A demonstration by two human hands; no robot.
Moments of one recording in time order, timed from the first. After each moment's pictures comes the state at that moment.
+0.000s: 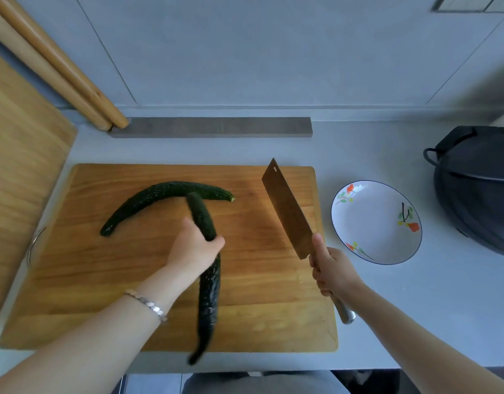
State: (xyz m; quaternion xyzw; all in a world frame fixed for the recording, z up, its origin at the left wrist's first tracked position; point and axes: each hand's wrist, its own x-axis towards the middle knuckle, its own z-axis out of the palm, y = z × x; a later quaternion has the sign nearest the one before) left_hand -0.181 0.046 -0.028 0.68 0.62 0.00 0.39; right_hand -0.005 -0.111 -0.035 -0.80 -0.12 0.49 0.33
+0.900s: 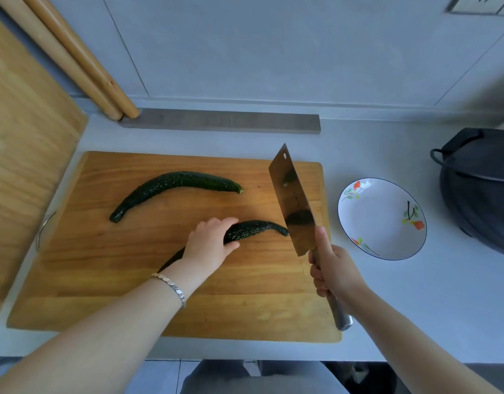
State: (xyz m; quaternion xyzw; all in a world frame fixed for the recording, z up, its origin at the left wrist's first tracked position) left_hand -0.198 0.042 -0.060 0.87 0.43 -0.05 0.25; right_hand -0.037 -0.111 -0.010 -0.79 -0.10 0.49 0.37
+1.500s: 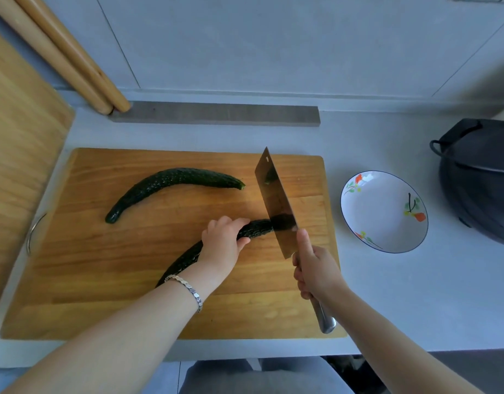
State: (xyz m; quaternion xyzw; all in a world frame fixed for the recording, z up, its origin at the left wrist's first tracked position) left_hand -0.185 0.035 -0.078 0.87 0.42 0.01 0.27; right_hand -0.071 -0.093 -0.020 -0.82 -0.12 0.46 0.32
